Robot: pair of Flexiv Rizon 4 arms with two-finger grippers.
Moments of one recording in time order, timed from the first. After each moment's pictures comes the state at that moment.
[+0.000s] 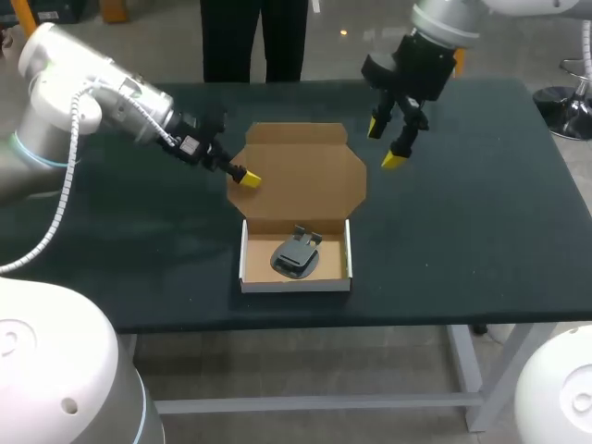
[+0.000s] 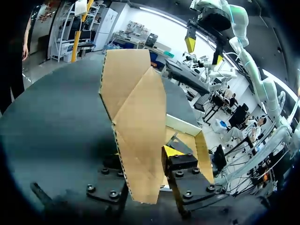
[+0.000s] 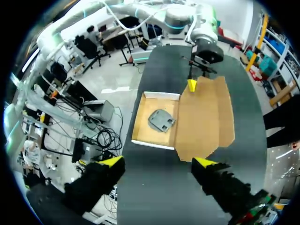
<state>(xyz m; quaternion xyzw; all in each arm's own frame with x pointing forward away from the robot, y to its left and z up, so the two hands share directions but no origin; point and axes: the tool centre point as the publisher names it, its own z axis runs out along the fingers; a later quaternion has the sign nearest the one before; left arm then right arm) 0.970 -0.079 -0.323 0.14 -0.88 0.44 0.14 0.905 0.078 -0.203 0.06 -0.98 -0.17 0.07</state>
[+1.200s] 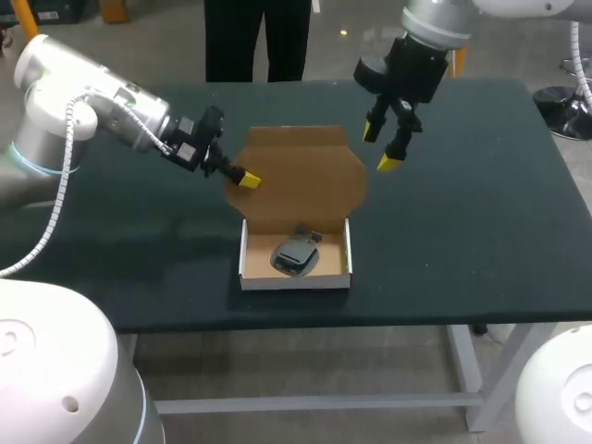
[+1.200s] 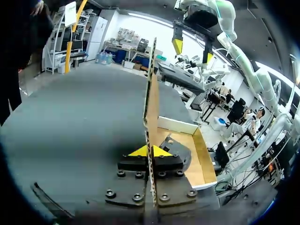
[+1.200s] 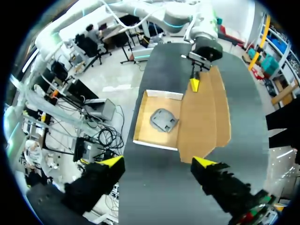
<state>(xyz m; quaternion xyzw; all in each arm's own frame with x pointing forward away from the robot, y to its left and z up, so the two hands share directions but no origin) 0.960 -0.081 -0.320 0.10 -0.87 0.47 0.13 0.901 0.085 -0.206 0.06 -0.98 -0.16 0.08</state>
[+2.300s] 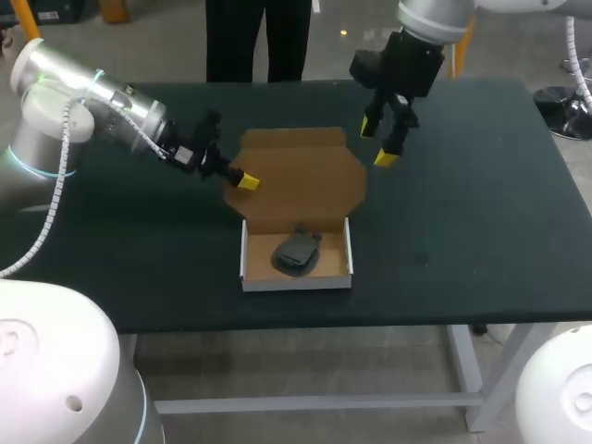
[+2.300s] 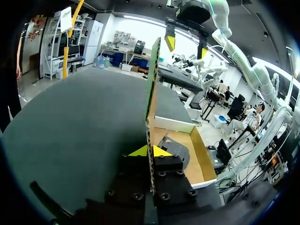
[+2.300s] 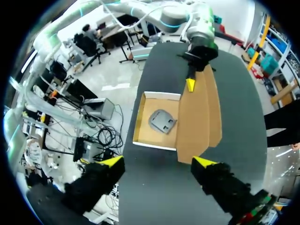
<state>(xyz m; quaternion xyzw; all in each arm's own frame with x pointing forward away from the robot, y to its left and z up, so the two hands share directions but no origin) 0.954 -0.079 -0.318 0.07 -0.87 0.48 0.11 0.906 0.089 -0.199 0.06 -0.98 -0.15 0.07</state>
